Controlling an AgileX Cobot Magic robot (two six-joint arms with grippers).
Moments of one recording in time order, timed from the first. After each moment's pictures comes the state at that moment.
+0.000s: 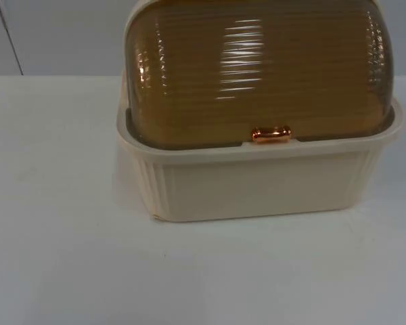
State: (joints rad) right arm 0.03 0.00 -0.52 -0.01 1.09 0.03; left arm 0.00 0.00 -0.50 0.04 1.08 0.00
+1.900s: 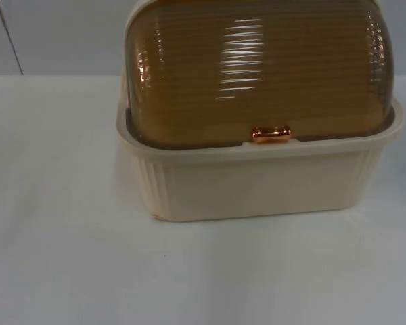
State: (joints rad) right arm 0.03 0.72 -0.90 -0.25 0.68 0.22; left arm -0.28 1.08 -0.93 0.00 0.56 0.19
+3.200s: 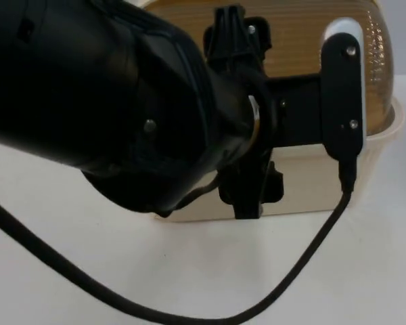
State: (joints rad) right arm 0.03 0.72 -0.90 -0.37 0.69 0.22; left arm -1.03 1.77 -0.93 1.73 0.60 -0.91
